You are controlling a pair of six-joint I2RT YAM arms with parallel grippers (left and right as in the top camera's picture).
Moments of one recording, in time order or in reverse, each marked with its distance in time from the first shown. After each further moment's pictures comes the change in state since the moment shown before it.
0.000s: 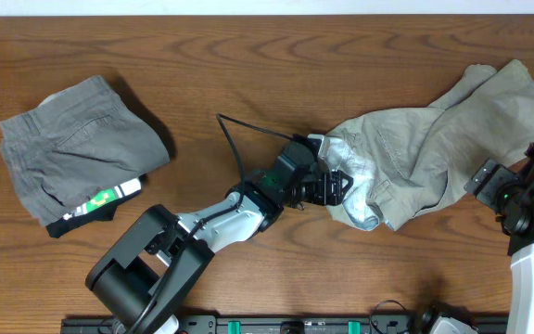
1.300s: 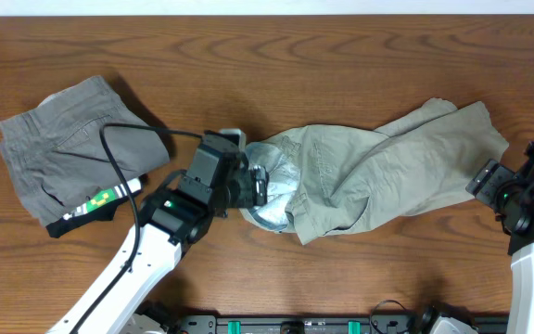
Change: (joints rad) left arm 0.236 -0.594 0.008 -0.853 -0.222 0.212; right arm 0.000 0.007 0.003 0.000 -0.022 -0.001
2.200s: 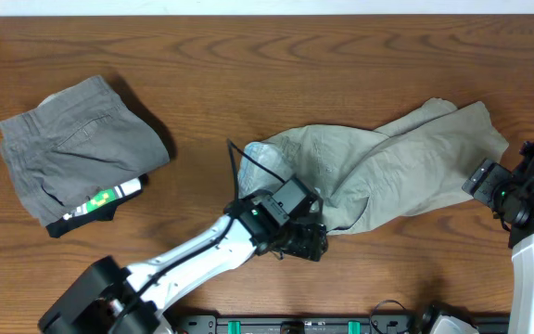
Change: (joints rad) left arm -0.371 0.345 -0.001 0.122 0.257 -0.161; right arm 0.000 0.044 0.000 -0.001 -0.016 0.000
